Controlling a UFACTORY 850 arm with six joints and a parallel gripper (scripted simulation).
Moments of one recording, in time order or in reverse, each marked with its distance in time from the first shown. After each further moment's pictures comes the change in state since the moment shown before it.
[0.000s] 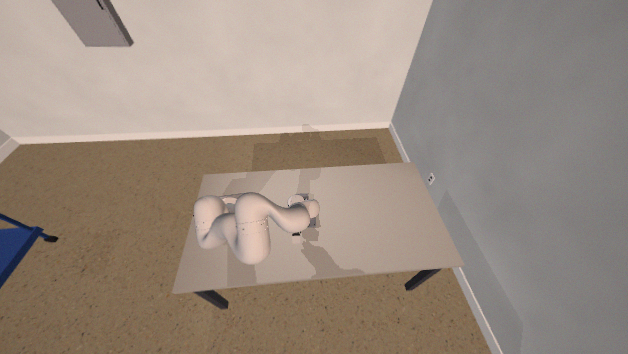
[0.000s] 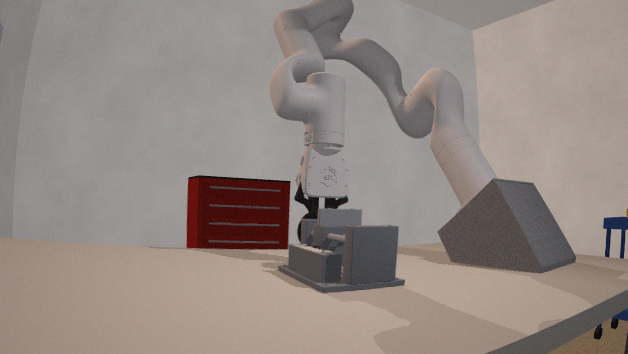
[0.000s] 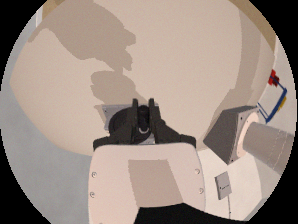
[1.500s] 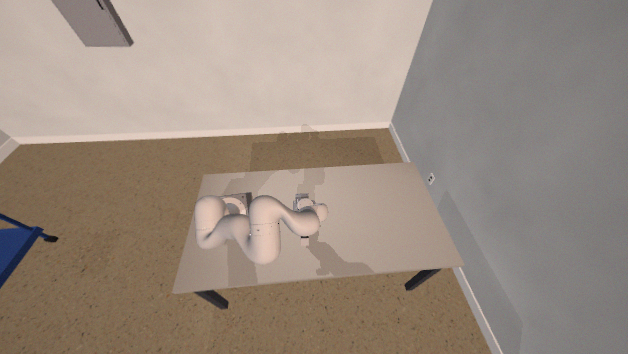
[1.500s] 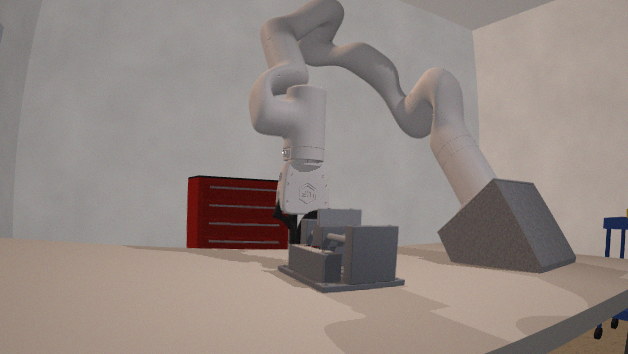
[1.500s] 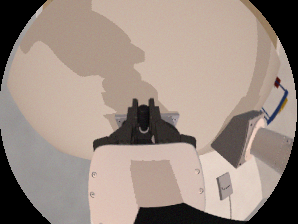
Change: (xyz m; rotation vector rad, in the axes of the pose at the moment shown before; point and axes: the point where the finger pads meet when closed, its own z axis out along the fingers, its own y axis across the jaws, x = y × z) arm 0.000 -0.046 0.036 0.002 0.000 0.000
